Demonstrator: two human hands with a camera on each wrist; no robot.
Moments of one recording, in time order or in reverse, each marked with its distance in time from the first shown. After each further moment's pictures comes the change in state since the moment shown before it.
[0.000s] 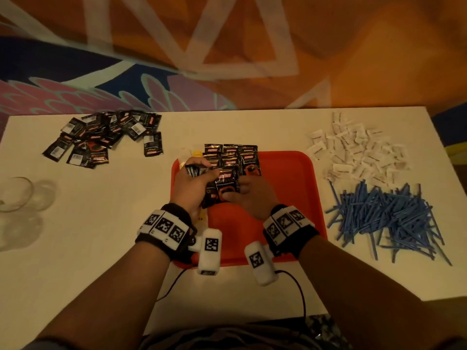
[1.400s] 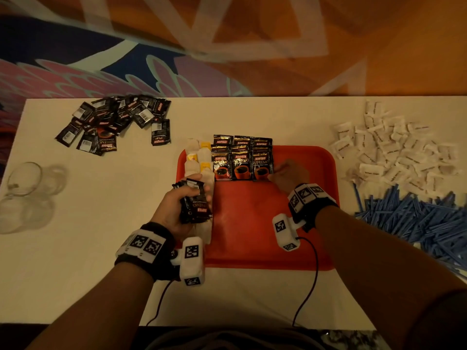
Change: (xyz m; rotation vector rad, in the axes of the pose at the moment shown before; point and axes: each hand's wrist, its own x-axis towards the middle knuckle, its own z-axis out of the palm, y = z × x) left_hand -0.002 -0.033 -0.038 -0.459 -0.038 -0.383; right_hand 0.091 0.083 -0.045 -0.160 0.193 0.396
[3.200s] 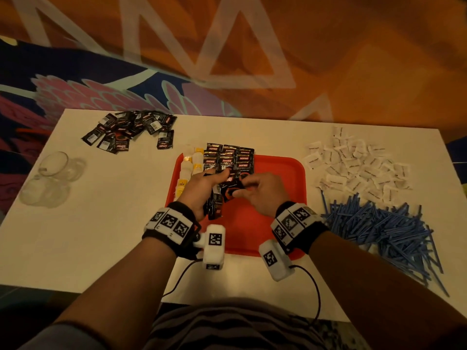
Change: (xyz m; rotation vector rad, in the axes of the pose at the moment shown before) left_hand -0.049 -0.045 0.087 0.445 0.020 0.229; right_hand -0.137 0.000 -0.053 0.129 -0.160 -0.603
